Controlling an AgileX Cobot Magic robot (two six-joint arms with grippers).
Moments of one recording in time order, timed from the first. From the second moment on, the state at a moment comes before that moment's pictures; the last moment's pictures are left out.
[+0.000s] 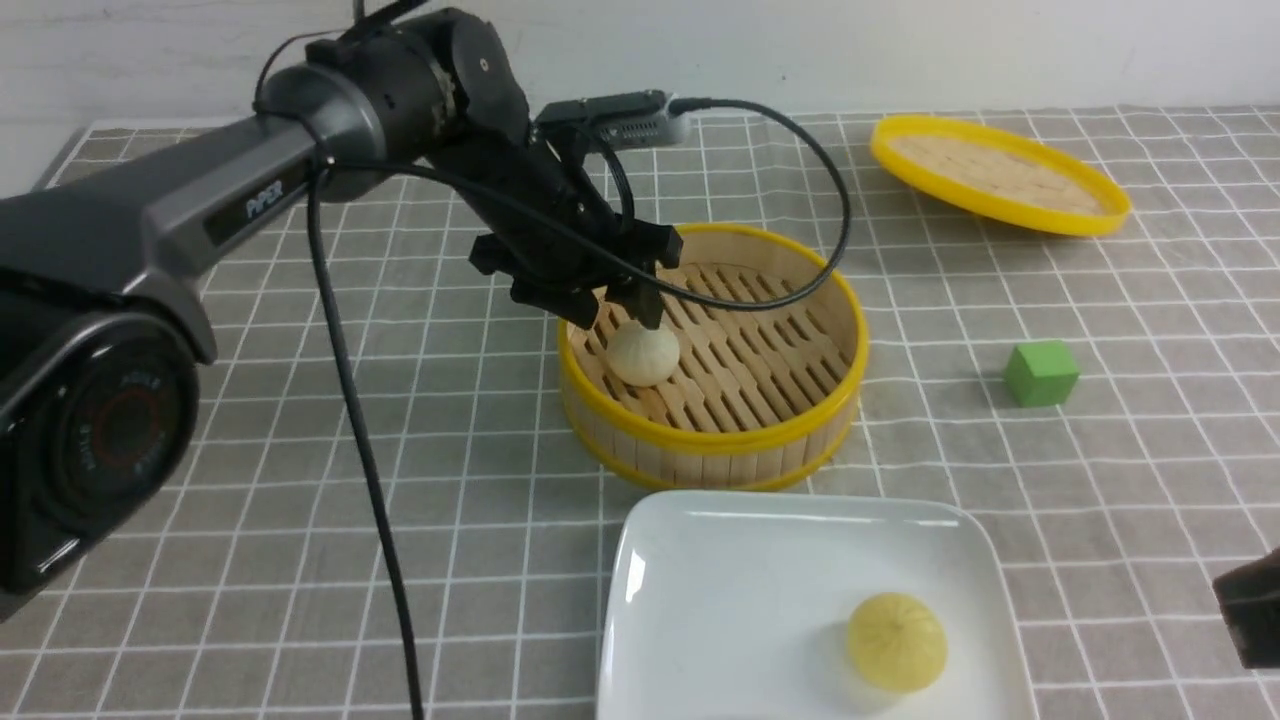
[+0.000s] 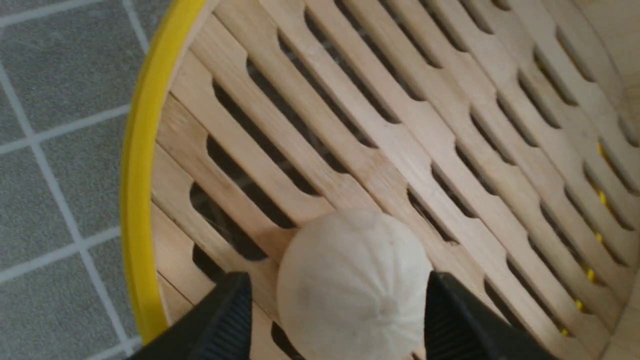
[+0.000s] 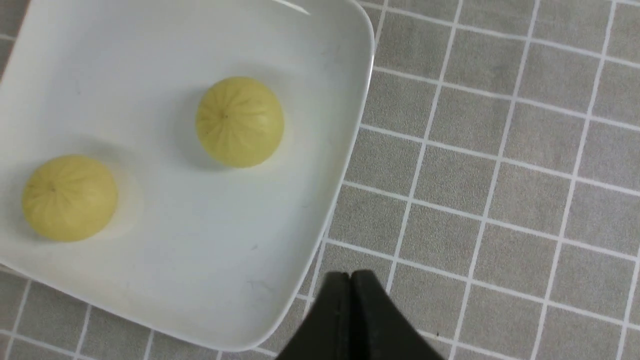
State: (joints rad) right arm 0.60 0.91 -0.85 -0.04 1.03 0.27; left arm -0.37 2.20 -1.90 -0.35 0.92 0.11
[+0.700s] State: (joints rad) right arm 0.60 0.80 -0.89 -0.16 1.04 0.28; left arm -0.42 1.98 -2.05 -0.29 1.20 0.11
